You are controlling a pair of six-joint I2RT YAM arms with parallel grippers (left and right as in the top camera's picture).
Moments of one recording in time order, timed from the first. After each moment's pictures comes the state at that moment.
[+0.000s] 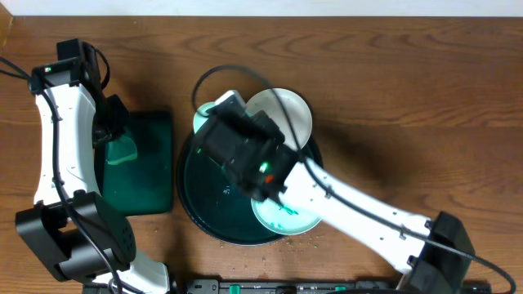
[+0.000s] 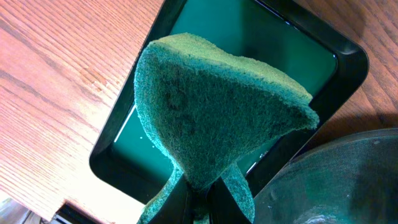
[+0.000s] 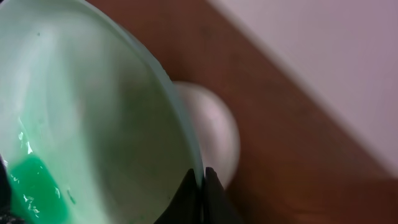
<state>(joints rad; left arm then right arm) 0.28 1.76 1.60 -1.31 -0.13 -0.35 1.04 1.80 1.59 -0.76 0.77 0.14</state>
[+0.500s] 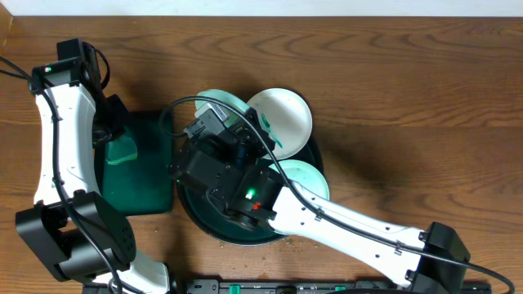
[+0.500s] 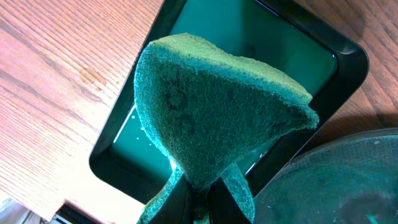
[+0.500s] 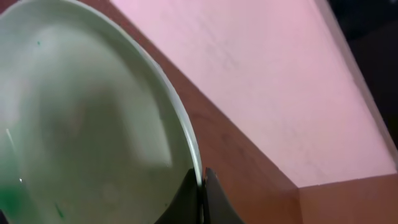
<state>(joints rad) 0.28 1.76 1.60 -1.31 -0.13 -0.35 1.14 1.79 1.59 -0.68 1.11 -0.02</state>
